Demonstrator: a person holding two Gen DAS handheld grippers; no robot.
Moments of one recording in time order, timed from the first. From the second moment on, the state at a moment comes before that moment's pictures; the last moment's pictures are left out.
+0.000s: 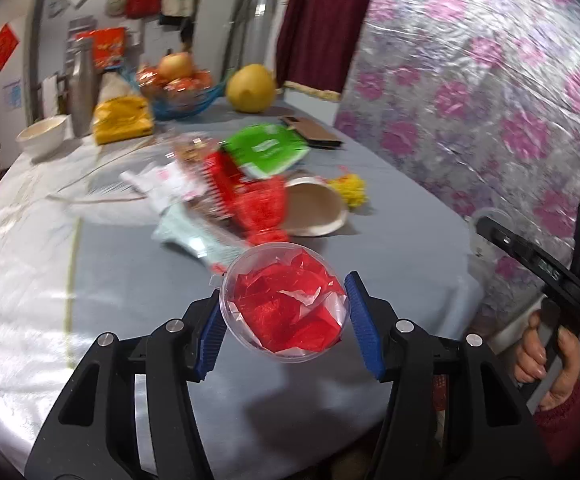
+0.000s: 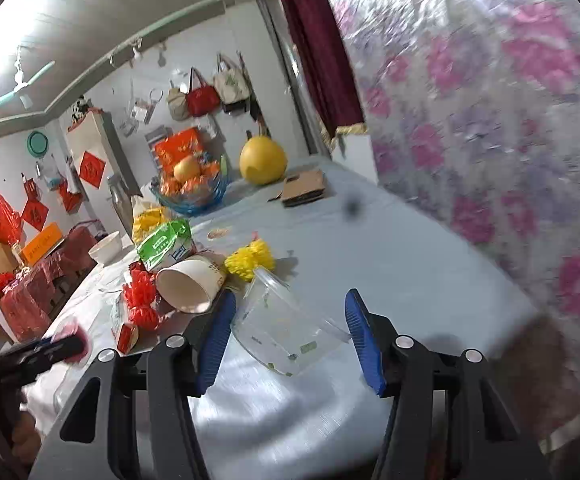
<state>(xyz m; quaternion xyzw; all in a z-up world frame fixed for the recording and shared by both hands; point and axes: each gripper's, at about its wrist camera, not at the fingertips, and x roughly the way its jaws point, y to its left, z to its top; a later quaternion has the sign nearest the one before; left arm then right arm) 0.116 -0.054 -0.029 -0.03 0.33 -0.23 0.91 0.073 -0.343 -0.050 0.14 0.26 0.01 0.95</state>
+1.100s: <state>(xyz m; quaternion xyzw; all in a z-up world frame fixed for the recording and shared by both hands) 0.045 -0.410 -0.111 0.16 0.38 -0.48 0.78 -0.088 -0.544 -0.114 0.24 0.25 -0.19 0.92</state>
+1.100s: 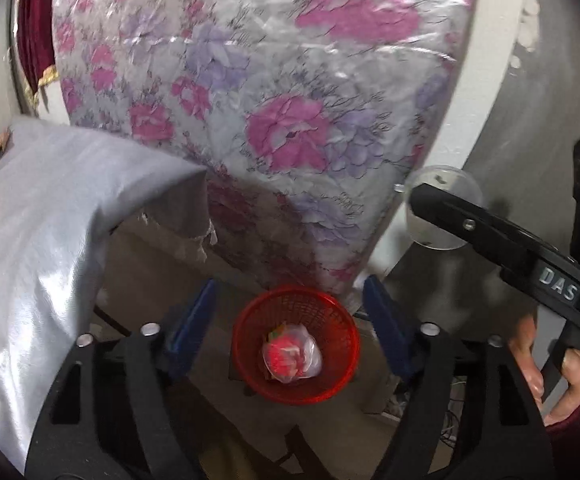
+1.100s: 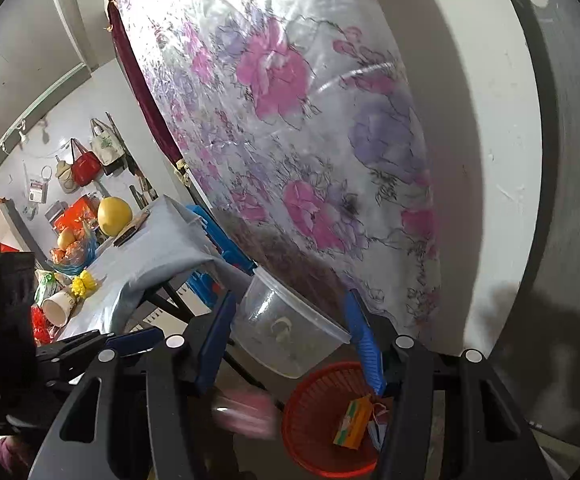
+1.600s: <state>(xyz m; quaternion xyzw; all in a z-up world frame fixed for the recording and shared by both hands) 0.046 -0.351 -0.088 0.14 0.35 -0.42 0.83 -0.050 -0.524 -0.169 0.22 0.35 -0.19 0.89</state>
